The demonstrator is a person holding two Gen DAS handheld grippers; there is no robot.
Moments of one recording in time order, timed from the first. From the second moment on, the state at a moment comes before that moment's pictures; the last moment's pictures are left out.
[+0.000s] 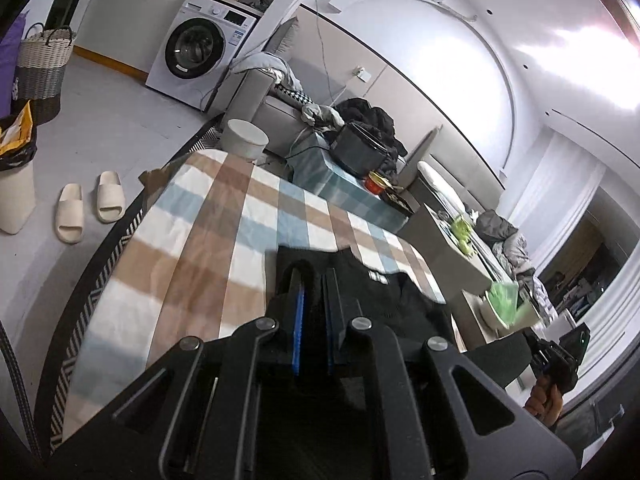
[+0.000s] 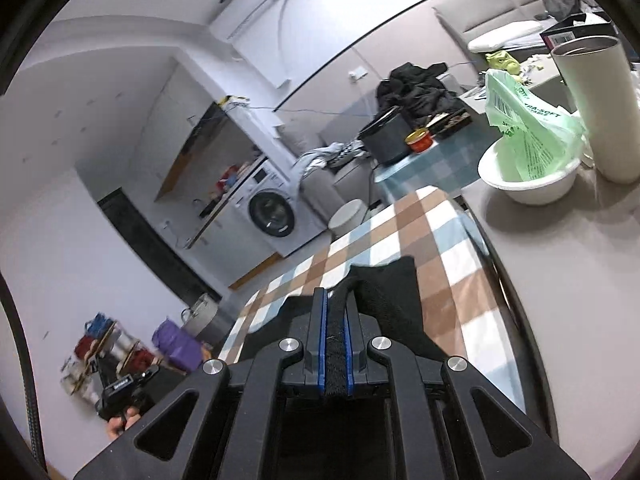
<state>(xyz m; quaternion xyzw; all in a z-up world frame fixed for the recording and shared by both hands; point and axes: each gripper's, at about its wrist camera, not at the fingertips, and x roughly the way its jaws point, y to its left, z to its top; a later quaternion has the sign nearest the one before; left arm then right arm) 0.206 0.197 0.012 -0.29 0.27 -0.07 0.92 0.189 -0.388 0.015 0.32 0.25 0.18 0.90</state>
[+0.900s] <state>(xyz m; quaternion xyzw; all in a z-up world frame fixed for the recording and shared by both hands) 0.394 0.222 -0.086 -0.31 0.38 -0.01 0.87 0.305 -0.354 -0.013 0.20 0.44 0.10 0.87</state>
